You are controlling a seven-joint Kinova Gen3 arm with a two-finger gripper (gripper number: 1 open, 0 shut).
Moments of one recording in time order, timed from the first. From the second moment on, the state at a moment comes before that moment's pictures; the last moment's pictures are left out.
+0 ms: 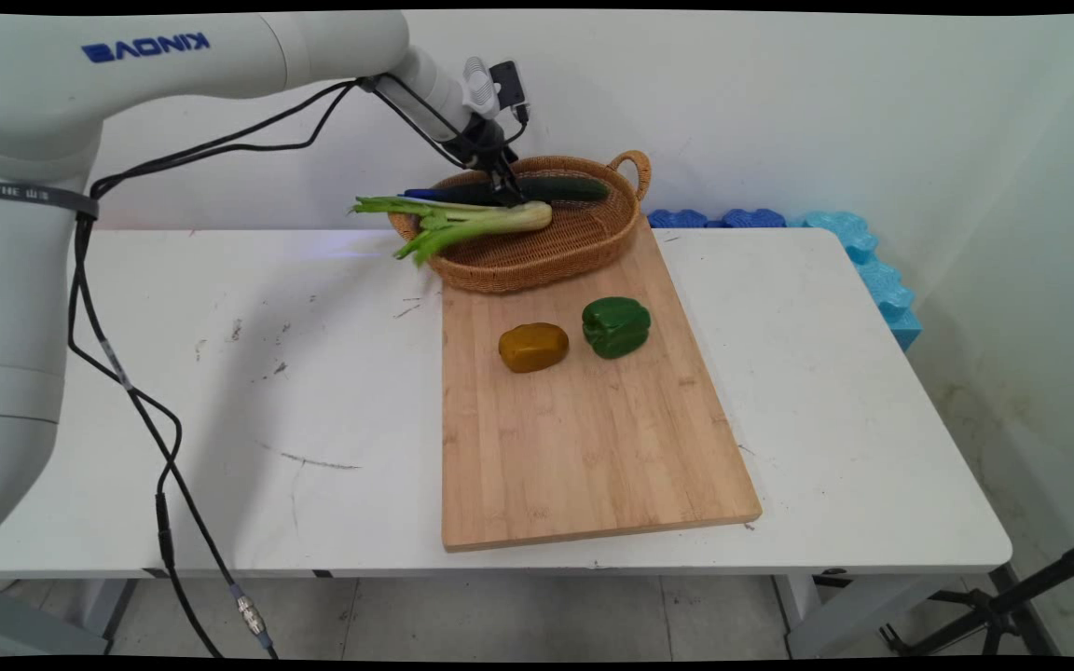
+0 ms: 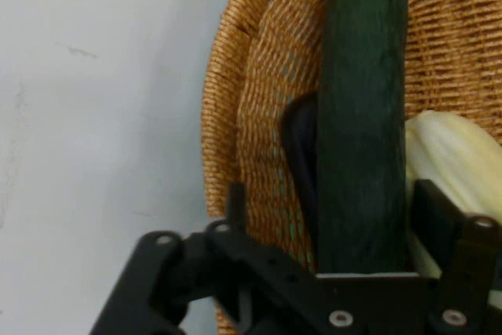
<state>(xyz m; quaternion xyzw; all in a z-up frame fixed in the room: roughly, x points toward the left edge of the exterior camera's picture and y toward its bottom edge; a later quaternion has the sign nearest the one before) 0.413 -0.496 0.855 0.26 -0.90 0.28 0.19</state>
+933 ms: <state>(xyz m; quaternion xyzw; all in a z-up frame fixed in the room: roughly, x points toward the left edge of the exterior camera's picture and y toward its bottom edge) 0.400 -0.490 0.865 0.25 -0.91 0.28 0.20</state>
